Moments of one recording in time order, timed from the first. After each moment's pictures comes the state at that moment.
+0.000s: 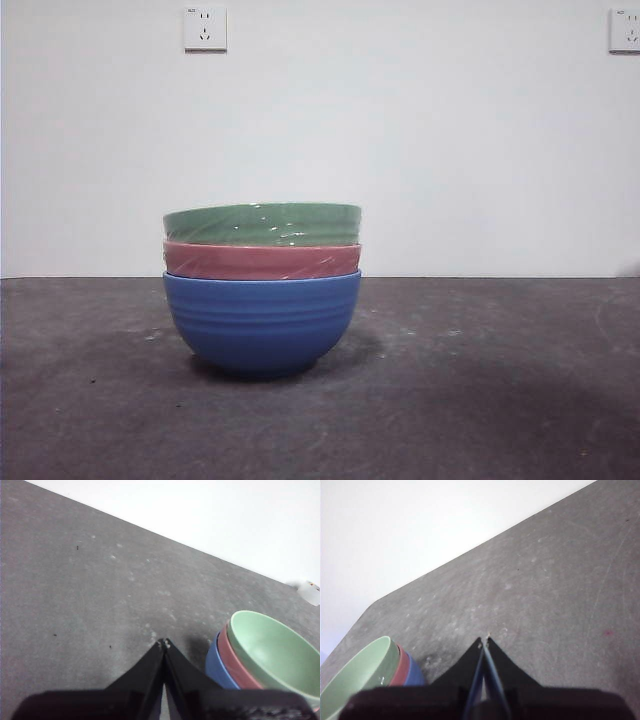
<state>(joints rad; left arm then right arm) 0.01 0.15 0.21 -0.27 0.27 -0.41 0.09 0.22 0.19 -0.12 -0.20 0.50</state>
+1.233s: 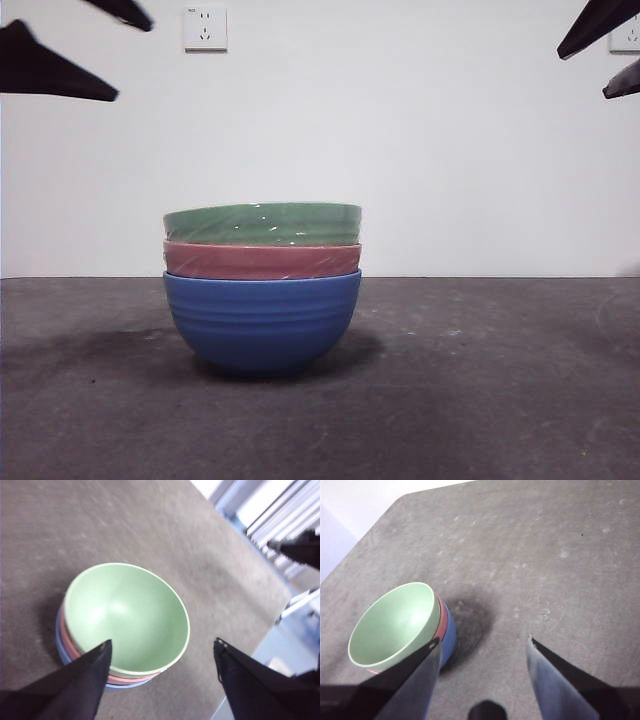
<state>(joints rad) -0.24 0.97 0.81 -0.42 0.68 -0.15 0.09 0.83 0.73 -0.41 -0.50 0.12</state>
